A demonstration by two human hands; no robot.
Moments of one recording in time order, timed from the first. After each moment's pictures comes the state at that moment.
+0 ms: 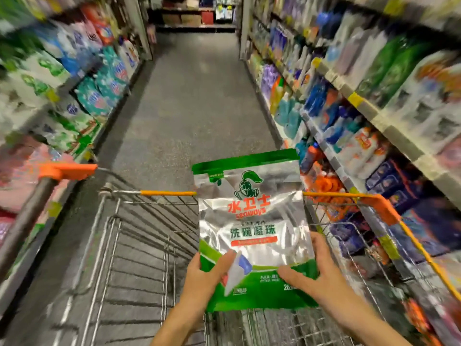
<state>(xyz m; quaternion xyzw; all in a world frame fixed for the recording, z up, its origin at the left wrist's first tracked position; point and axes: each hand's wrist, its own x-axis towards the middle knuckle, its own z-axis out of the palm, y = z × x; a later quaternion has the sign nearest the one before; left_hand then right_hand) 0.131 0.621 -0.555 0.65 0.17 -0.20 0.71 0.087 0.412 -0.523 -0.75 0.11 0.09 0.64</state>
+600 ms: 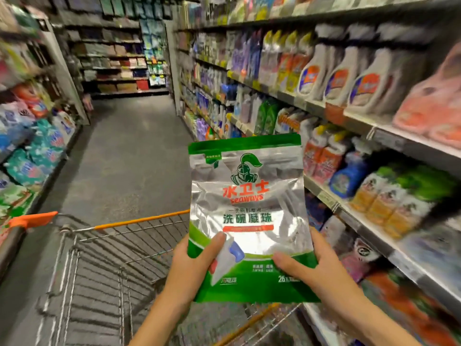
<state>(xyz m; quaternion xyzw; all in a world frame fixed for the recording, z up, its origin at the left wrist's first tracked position) -0.020 0.555 -0.386 0.66 -0.07 -0.16 0.73 -0.131 0.372 -0.361 -0.70 0.14 -0.12 0.69</state>
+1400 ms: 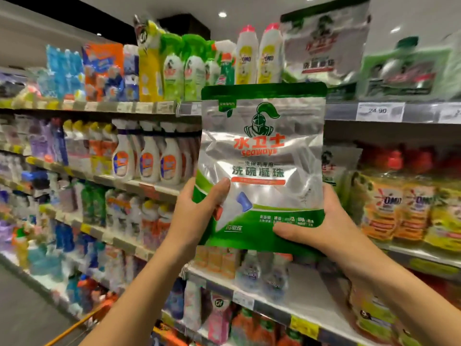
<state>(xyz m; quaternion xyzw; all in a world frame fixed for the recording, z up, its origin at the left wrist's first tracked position) -0.113 0.267 -0.184 0.47 -0.46 -0.25 0.71 -0.327 0.221 -0.176 -0.74 0.27 -0.45 0.41</state>
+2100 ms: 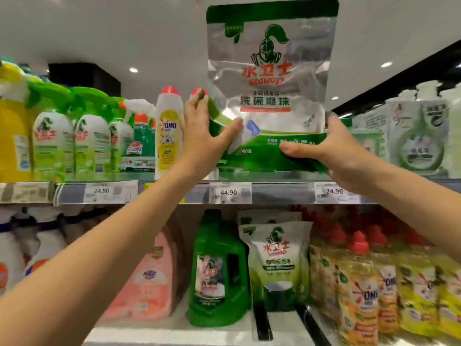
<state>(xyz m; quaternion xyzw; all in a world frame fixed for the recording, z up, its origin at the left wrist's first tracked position) -0.125 0.010 0.046 0.31 -0.71 0.07 0.63 -0.348 0.040 0.043 -0.69 0.31 -0.61 0.24</state>
